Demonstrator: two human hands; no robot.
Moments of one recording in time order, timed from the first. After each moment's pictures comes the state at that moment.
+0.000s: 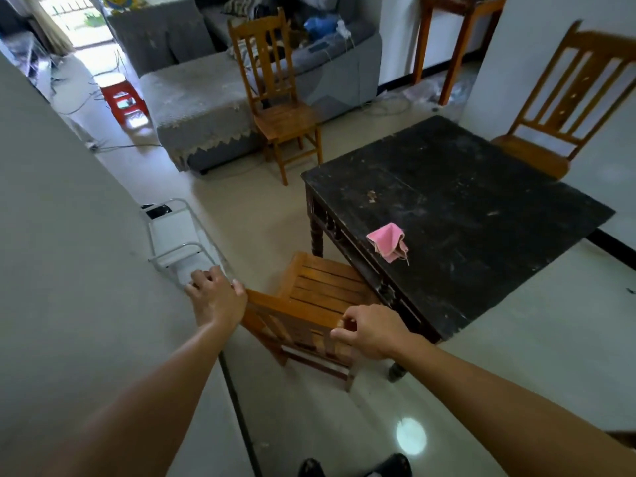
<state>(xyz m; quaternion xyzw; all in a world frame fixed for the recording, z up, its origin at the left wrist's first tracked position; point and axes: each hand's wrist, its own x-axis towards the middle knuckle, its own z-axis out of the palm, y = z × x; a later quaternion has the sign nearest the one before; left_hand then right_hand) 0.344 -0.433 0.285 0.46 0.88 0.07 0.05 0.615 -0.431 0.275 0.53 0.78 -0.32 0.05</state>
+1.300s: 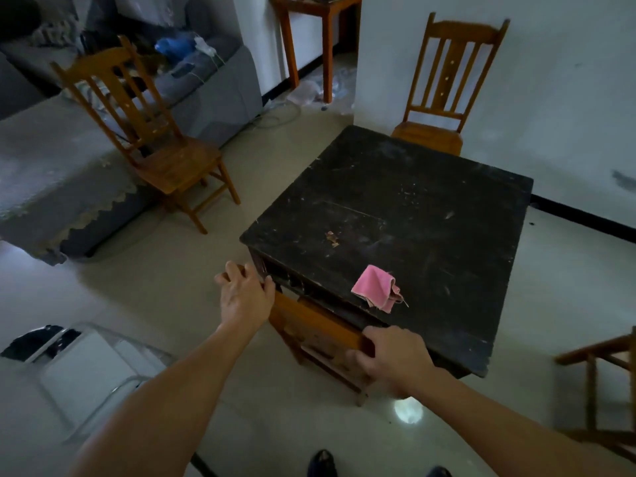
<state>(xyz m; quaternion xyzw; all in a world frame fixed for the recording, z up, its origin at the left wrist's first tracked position) 0.349 -0.141 0.267 0.72 0.69 0.02 0.12 0.565 -0.303 0.299 0.71 0.65 -0.28 0.04</state>
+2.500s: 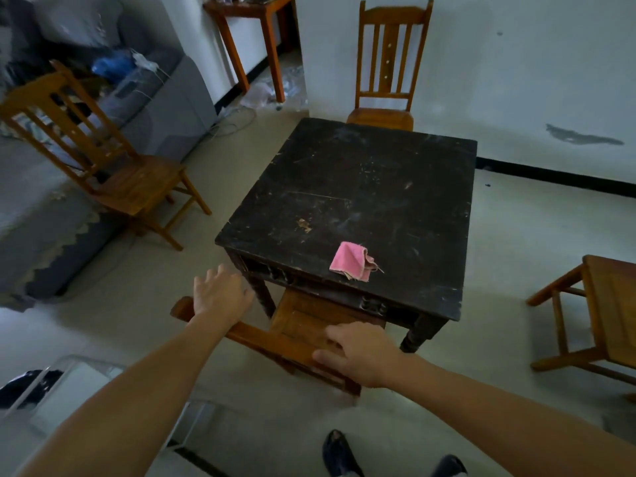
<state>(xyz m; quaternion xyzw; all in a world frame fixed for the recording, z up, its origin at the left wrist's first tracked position) 0.328 -0.156 0.296 0.84 0.53 -0.10 -0.06 0.516 -0.348 0.303 0.67 0.67 -0.32 -0.03</state>
